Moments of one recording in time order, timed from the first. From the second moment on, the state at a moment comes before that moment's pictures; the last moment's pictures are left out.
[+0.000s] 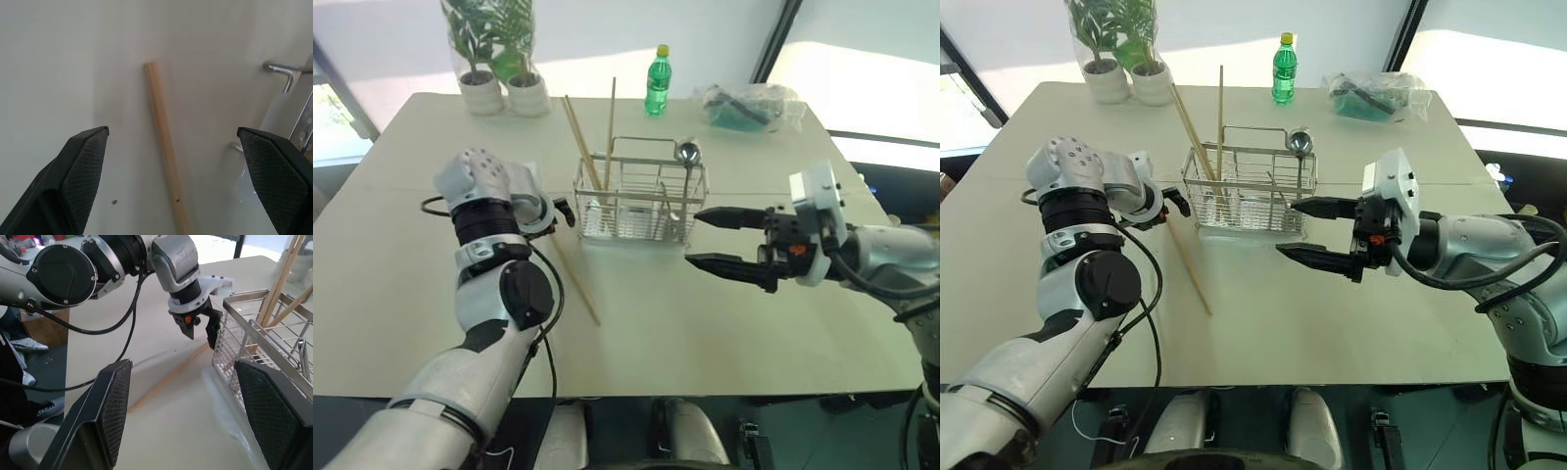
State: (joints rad) left arm -1.23 0.09 0.73 0.59 -0.17 1.61 0.47; right arm -0.35 -0.87 -0.18 -0.56 0.94 0.77 0.83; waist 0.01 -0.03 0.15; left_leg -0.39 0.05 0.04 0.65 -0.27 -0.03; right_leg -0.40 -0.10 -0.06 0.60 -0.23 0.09
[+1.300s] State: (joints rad) left arm -1.16 0.48 0.58 0.71 -0.23 0.64 -0.31; right arm -0.32 -0.85 -0.20 -0.54 0.93 0.77 0.76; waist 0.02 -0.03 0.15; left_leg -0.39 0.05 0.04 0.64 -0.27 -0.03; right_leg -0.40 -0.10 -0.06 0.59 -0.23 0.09
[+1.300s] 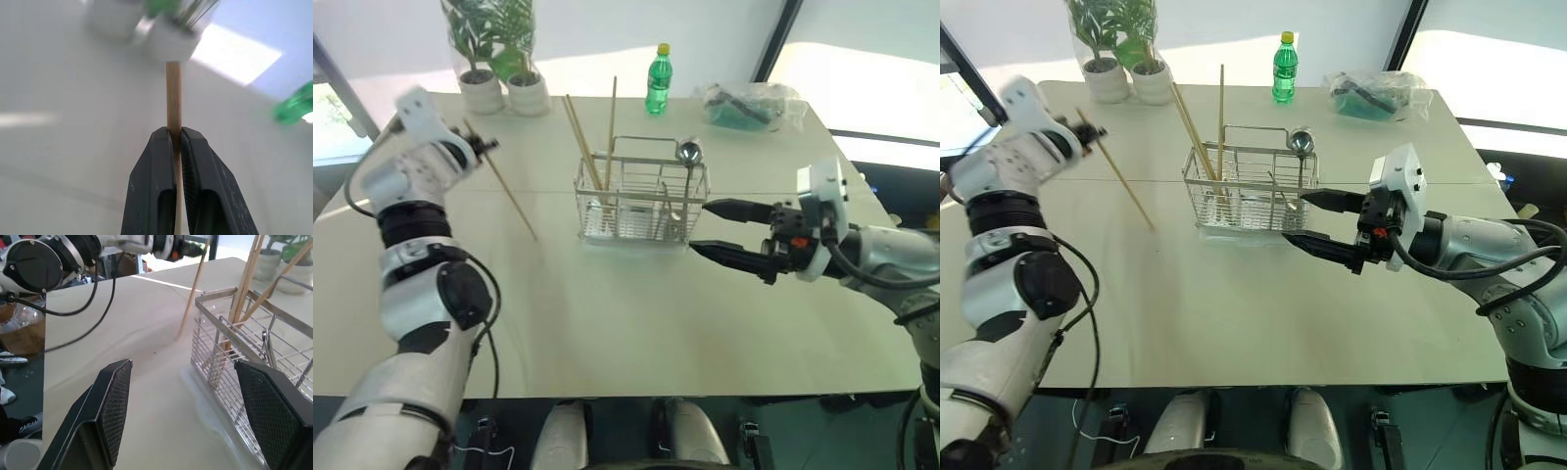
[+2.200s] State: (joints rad) left arm -1.19 0.37 0.19 0.27 -0.42 0.53 -0.63; right arm -0.29 -0.82 -0.24 -0.57 0.94 0.77 0.66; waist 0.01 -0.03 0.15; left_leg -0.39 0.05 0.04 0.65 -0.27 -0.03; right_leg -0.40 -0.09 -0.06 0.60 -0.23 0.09
